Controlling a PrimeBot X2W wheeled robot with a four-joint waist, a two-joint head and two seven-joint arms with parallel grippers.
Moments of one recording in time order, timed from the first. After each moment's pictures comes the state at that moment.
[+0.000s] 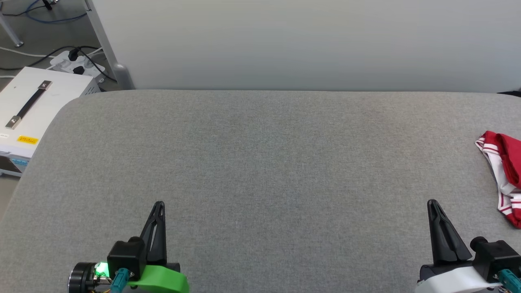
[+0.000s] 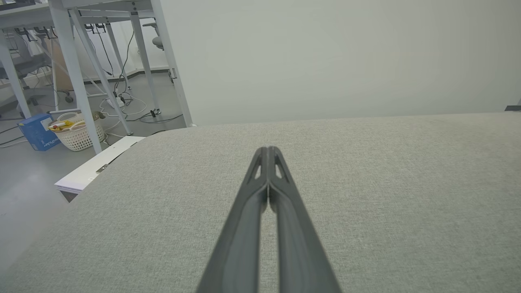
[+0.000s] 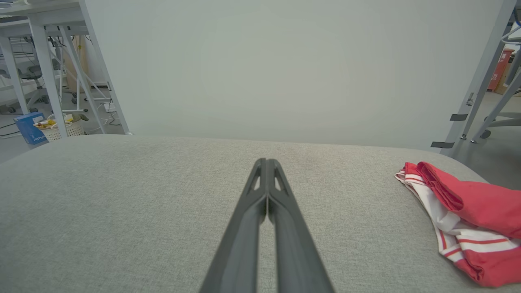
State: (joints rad) left arm 0.09 0.09 -0.05 0.05 -0.04 -0.01 -0.24; right arm 0.14 -0.05 -0.03 -0.05 0.09 0.13 -0.24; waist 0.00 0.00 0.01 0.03
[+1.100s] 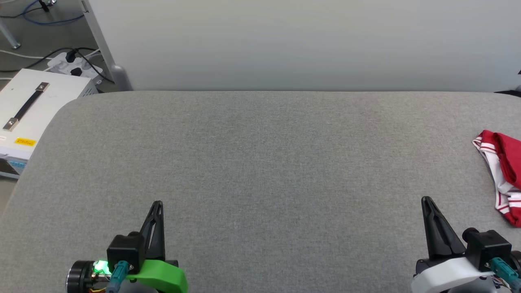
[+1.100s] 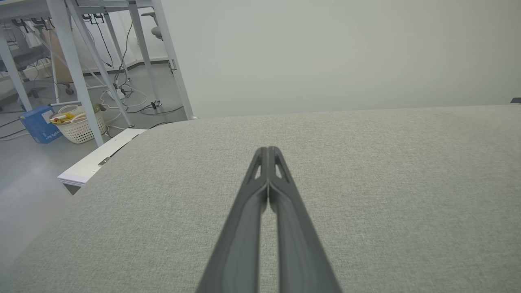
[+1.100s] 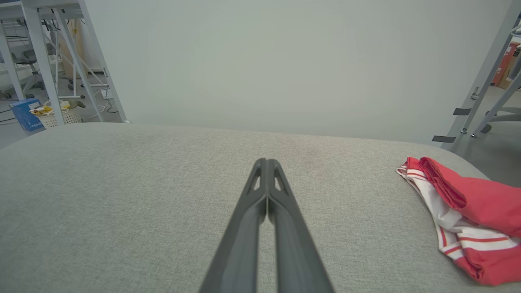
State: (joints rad) left arm 0.08 0.08 -0.04 0.03 -0.03 0.00 -0.17; right arm 0.11 -0.05 -0.03 -0.04 0.07 0.13 -0.17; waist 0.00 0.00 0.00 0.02
